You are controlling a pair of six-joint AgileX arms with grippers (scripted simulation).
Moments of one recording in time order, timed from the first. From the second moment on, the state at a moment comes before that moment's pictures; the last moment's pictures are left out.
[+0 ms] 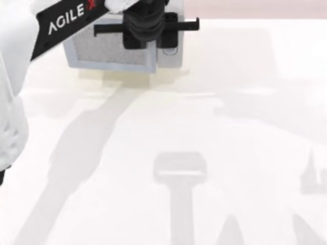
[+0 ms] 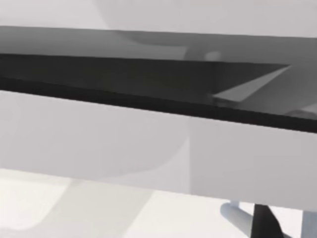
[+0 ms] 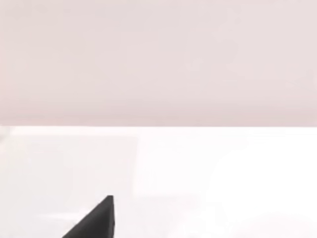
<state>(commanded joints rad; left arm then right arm) -0.56 2.22 2.07 -0.96 -0.27 -0.50 0.00 0.00 0.00 0.00 0.00 0.00</state>
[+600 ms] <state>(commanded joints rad) -0.57 2.23 2.08 -0.96 -0.26 -0.51 0.00 0.00 0.00 0.00 0.00 0.00</state>
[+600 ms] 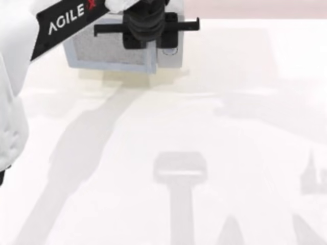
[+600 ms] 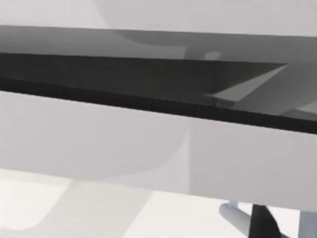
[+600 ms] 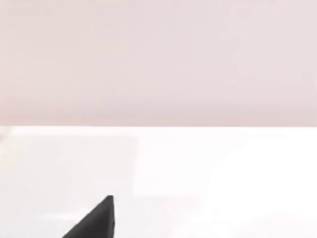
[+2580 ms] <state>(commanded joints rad) -0.55 2.12 1.90 -0.87 -0.22 -0.40 0.00 0.00 0.00 0.00 0.00 0.00</state>
